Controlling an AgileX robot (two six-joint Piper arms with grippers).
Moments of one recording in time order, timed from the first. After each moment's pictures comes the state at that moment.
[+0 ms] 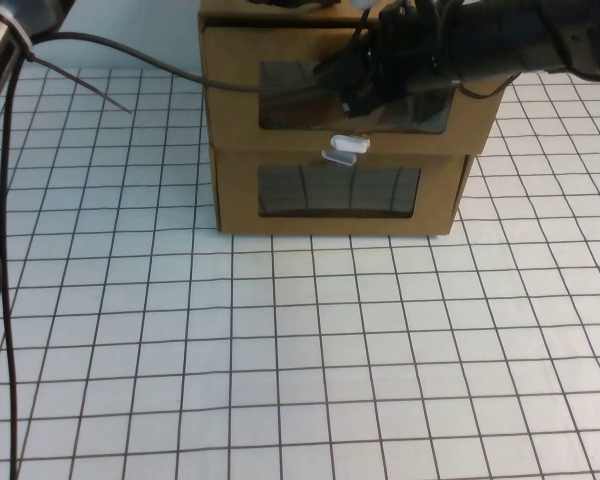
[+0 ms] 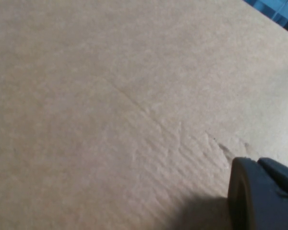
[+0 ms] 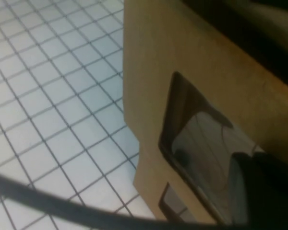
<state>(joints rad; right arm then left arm) 0.34 1.90 -1.77 0.86 0.74 -1.15 -0.38 2.20 -2.46 -0.67 1.05 0.45</state>
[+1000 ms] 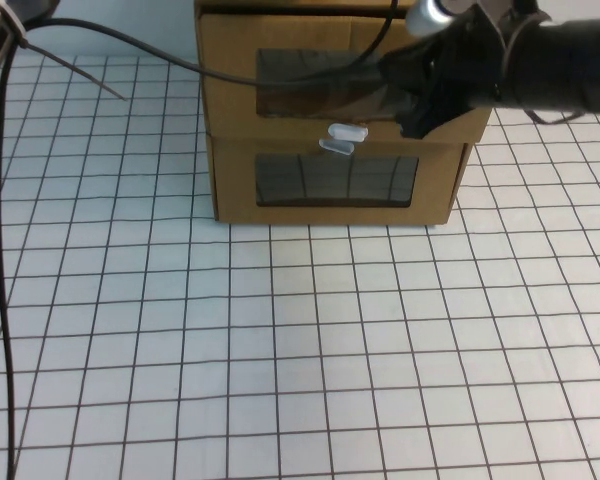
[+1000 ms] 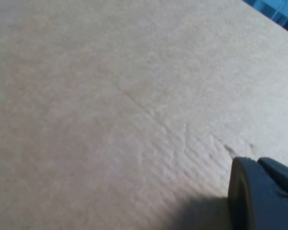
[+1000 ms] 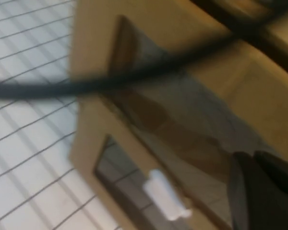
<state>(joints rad) 0.32 1.65 -1.39 1.01 0.46 -1.44 -0.37 2.20 -2.46 -0.67 1.05 0.47</state>
